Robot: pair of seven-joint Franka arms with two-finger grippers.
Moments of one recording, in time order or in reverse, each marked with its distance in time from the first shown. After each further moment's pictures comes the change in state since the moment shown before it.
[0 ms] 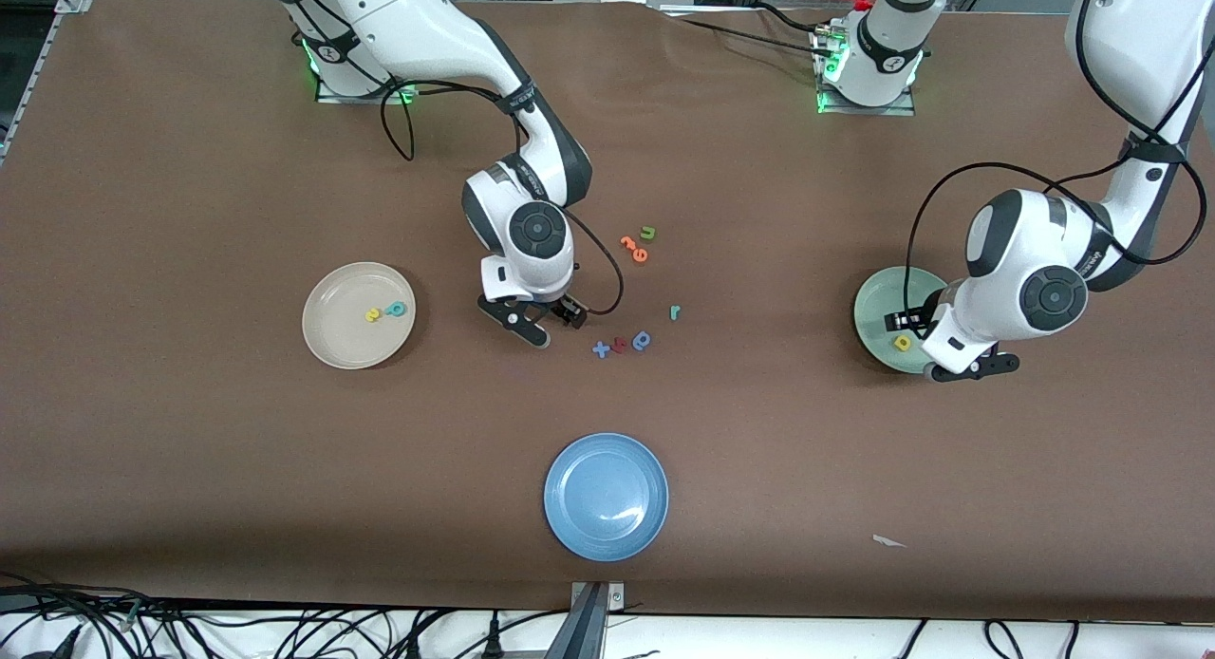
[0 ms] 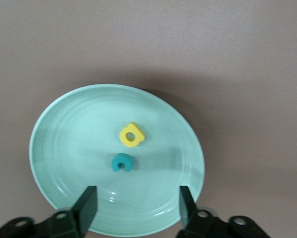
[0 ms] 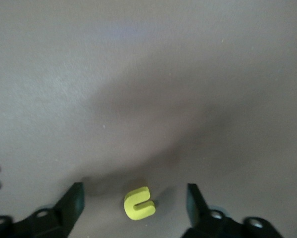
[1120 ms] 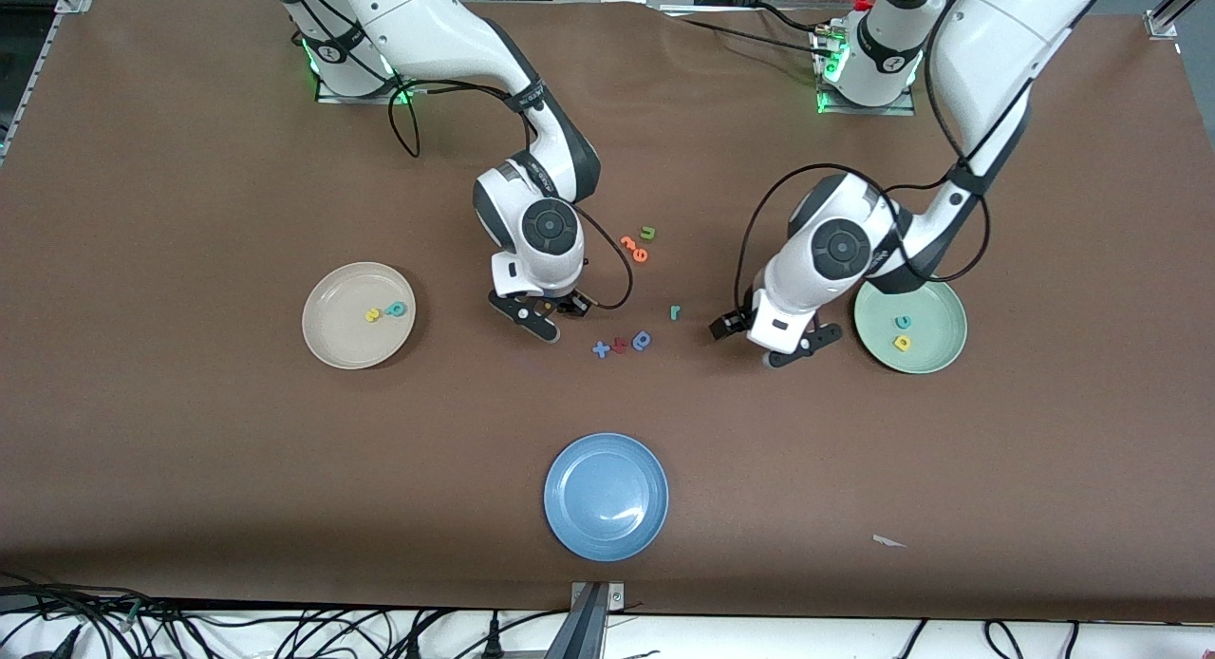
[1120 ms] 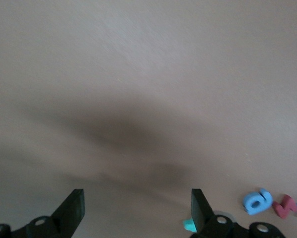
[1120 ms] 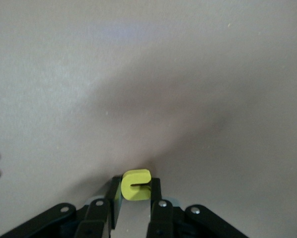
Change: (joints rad) left arm -0.301 0.143 -0.117 0.020 -0.018 0.349 -0.665; right arm 0.017 0.004 -0.013 0.010 0.007 -0.012 0.006
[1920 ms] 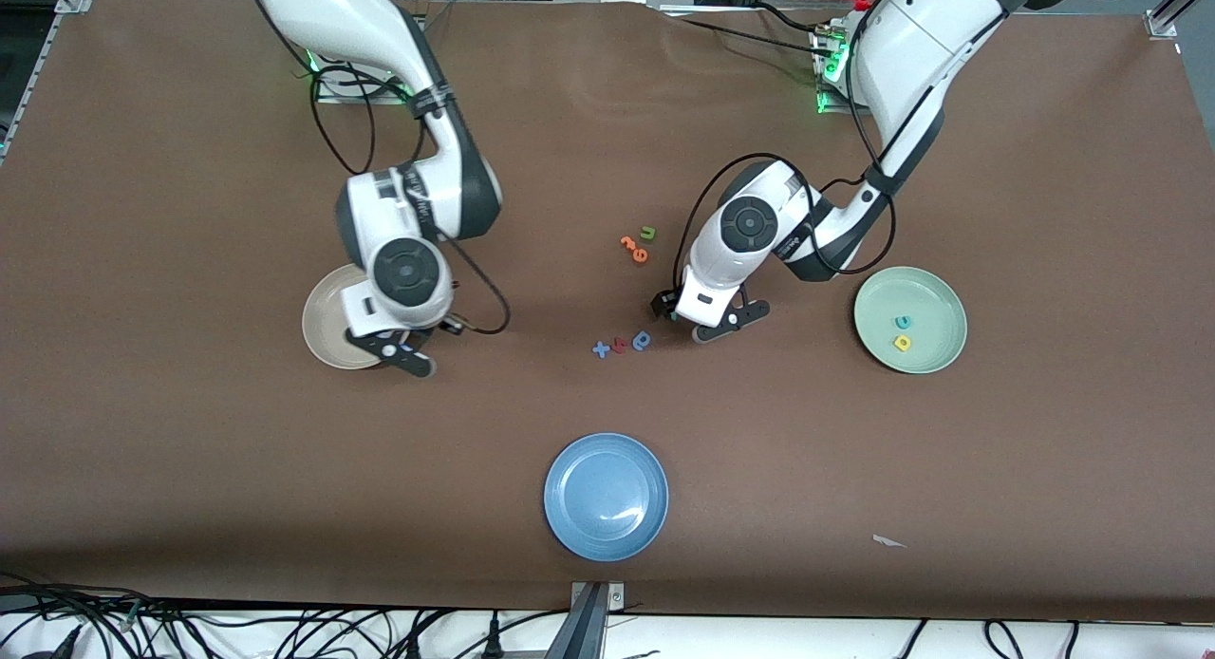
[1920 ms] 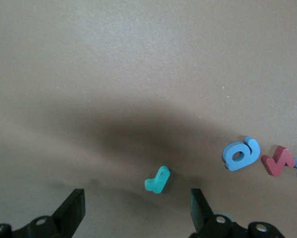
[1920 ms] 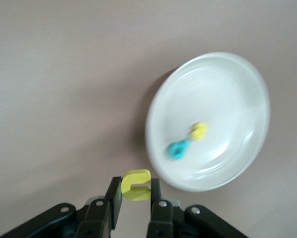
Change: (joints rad) left arm -0.241 0.056 0.107 0.046 0.000 0.023 -0.109; right arm -0.012 -0.149 -0.346 -0.033 -0.002 -0.353 -0.540
